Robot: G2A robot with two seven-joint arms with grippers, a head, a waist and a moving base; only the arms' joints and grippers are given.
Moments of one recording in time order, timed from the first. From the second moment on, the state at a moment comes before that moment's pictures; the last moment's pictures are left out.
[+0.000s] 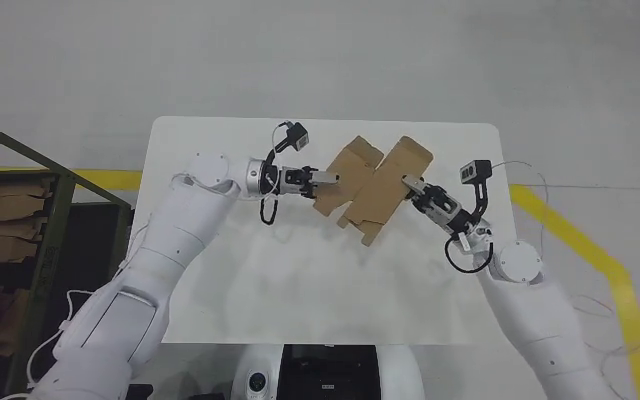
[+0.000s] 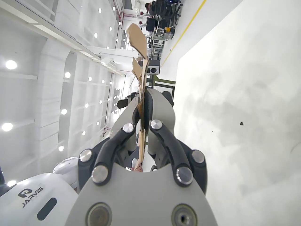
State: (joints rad) left arm 0.74 -1.22 -0.96 -1.00 -0.52 -0.39 -1.32; right arm -1.28 -1.09 1.22 -1.46 0.47 -0.43 0.63
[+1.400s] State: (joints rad) left arm 0.72 -1.22 -0.98 -0.97 -0.50 -0.35 -1.39; right arm -1.28 -1.11 1.26 -1.41 0.50 -0.48 0.73
